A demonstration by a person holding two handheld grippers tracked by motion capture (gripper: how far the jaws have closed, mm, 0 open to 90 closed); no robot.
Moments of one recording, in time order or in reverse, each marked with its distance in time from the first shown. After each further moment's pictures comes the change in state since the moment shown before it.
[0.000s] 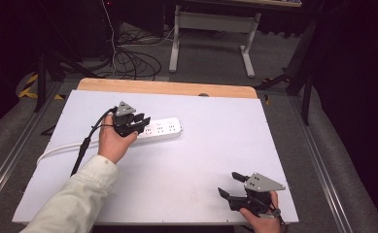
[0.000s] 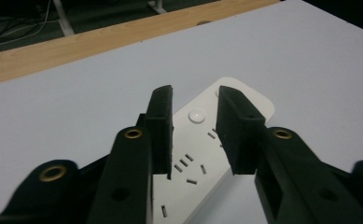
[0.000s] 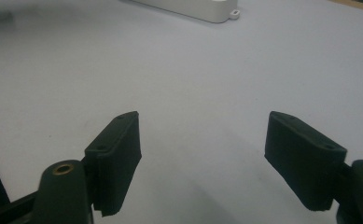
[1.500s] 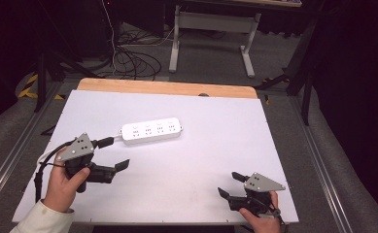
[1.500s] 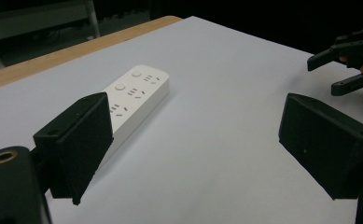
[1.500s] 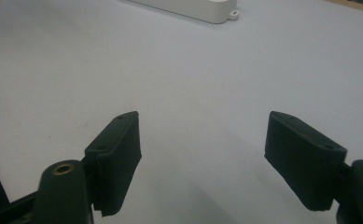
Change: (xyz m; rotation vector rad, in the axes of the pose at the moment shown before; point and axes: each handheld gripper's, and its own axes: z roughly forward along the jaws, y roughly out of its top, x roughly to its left) left arm -0.018 -0.054 -0.134 -0.119 -0.247 0.139; right arm 0.001 0.001 0.000 0.000 -0.005 -0.002
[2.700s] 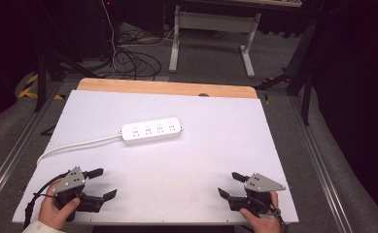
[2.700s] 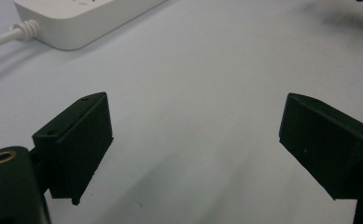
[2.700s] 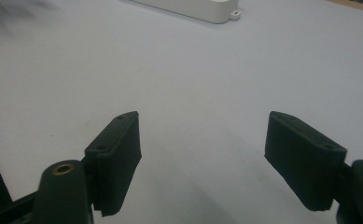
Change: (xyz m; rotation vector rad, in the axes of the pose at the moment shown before) left arm 0.001 -0.104 -0.012 0.093 -0.015 -0.059; right arm 0.000 0.000 0.000 0.000 0.005 -0.002
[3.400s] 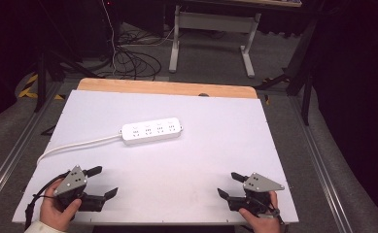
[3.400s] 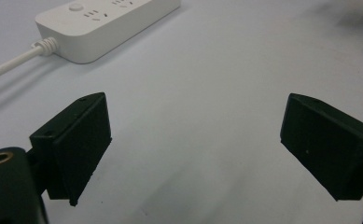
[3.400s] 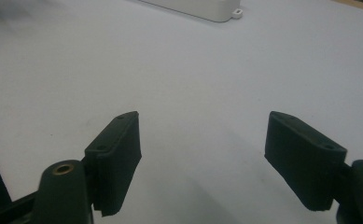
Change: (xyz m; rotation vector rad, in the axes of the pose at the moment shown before) left arm -0.009 0.011 -0.003 -0.003 0.074 0.033; right arm 0.001 0.001 0.001 0.006 0.003 -0.008
